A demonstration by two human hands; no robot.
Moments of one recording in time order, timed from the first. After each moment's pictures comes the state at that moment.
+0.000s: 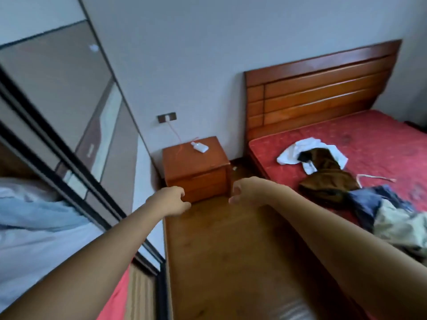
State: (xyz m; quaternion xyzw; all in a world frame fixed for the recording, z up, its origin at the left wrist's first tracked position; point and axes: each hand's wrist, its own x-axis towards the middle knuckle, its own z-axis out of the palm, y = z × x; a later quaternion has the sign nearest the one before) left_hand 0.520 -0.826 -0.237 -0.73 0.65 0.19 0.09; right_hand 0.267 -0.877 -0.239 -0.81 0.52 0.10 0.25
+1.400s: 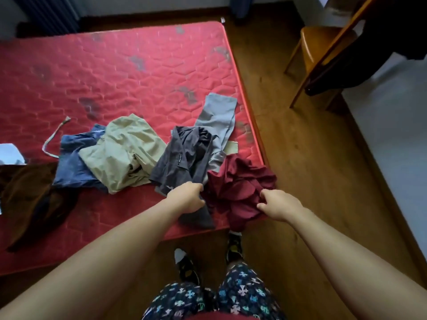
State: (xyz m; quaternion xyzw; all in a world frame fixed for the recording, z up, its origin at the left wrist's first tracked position) left_hand -0.380 -0.707 -0.485 -0.03 0.91 0.15 0.39; right_hand -0.414 -0.427 -0.488 -0.09 0.91 -0.01 0.40
